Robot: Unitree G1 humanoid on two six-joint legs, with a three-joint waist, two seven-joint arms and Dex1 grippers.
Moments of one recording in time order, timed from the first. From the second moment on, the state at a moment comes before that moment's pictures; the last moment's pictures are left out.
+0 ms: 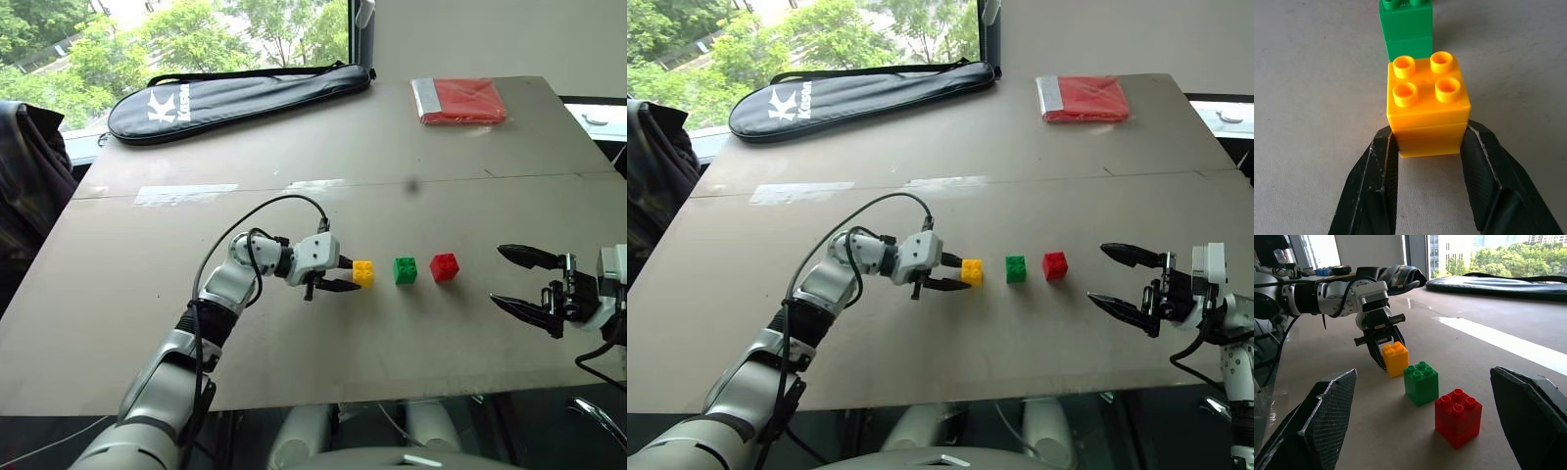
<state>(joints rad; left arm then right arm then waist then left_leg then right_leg) -0.63 0.46 -0.34 0.46 -0.08 -0.16 -1.31 -0.02 -0.67 -0.32 0.04 0.71 0.06 1.43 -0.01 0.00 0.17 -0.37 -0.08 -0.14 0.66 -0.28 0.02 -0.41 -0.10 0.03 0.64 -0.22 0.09</state>
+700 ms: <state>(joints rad) -0.64 0.44 -0.32 0.52 -0.08 -0.16 -1.28 -0.02 -0.67 -0.32 0.04 0.71 0.06 1.43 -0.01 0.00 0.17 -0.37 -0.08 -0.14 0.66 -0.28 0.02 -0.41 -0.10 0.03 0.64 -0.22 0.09</state>
